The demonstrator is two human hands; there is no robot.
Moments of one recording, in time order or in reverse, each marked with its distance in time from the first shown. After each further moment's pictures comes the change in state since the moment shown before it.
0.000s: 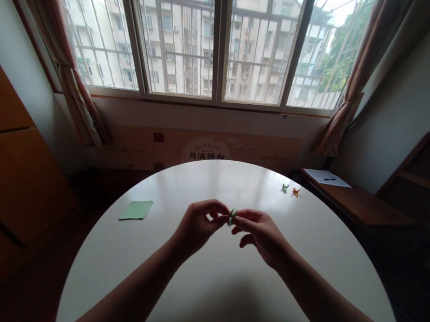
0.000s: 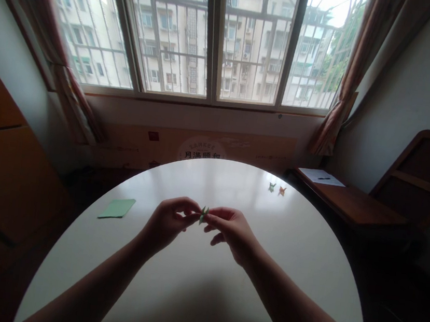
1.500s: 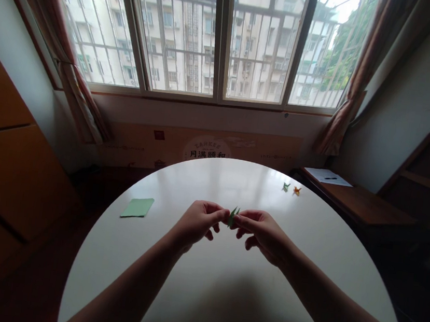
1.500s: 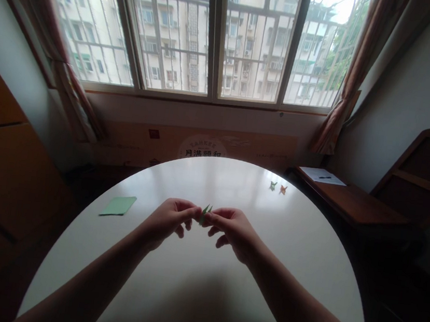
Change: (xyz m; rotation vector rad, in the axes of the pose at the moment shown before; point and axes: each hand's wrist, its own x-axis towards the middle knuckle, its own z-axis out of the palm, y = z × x) left_hand 0.004 0.011 -0.006 -0.181 -0.179 -0.422; right_hand 0.000 0.001 -0.005 -0.093 -0.061 0.056
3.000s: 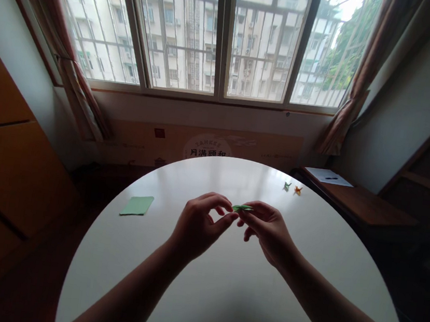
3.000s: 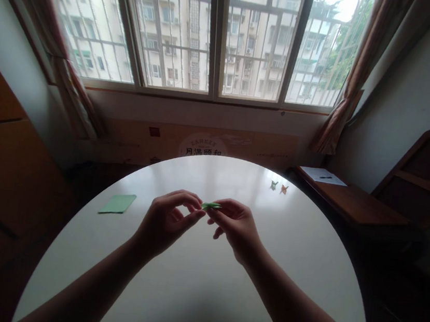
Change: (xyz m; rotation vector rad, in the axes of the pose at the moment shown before) left_hand -0.017 0.006 0.008 0.372 0.251 0.619; right_hand -0.002 0.002 0.007 0.145 0.140 -0.327
